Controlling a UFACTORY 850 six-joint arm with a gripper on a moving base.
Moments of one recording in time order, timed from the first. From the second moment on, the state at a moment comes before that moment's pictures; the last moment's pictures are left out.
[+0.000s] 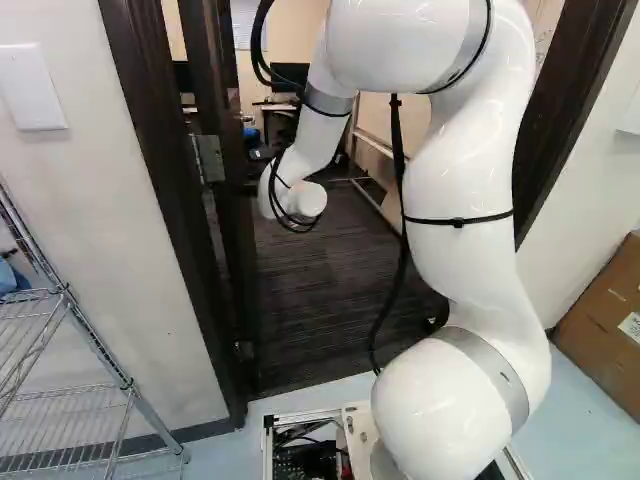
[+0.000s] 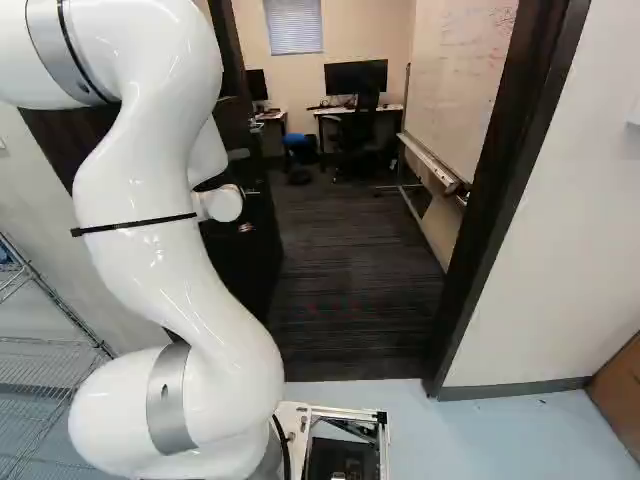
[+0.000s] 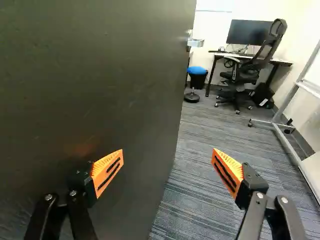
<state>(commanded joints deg) 20.4 -24.1 -48.7 -3.6 50.8 0.0</state>
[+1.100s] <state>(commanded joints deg) 13.6 -19.5 -42.9 -3.6 50.8 0.0</state>
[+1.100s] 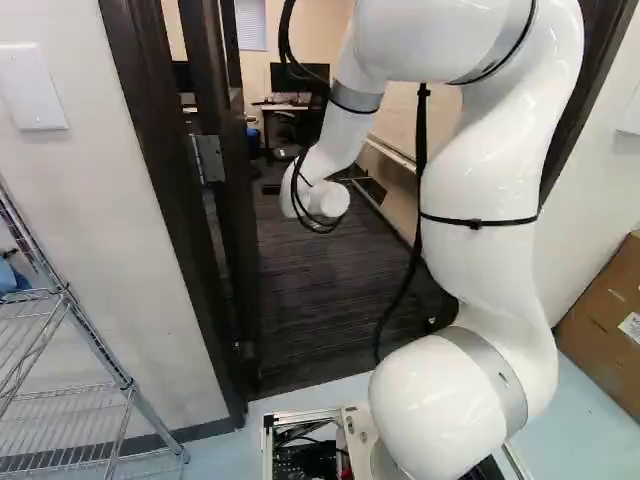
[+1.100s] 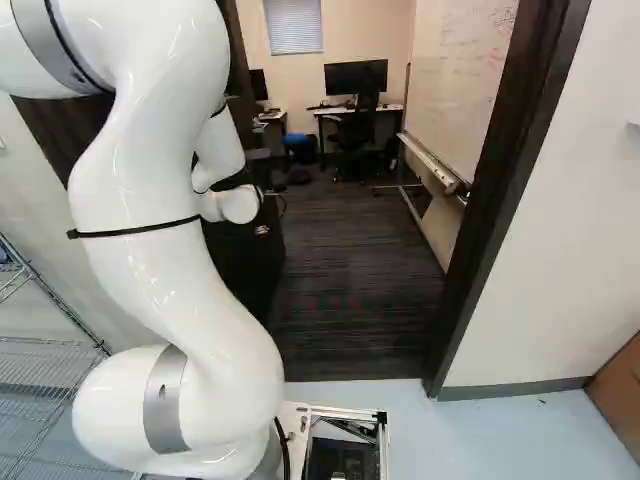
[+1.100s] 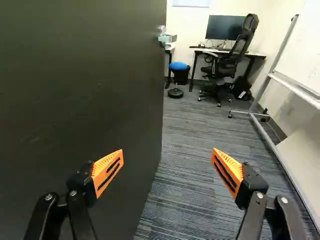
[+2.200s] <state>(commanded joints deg) 10.2 -11.1 -34.0 -2.8 50.6 0.0</state>
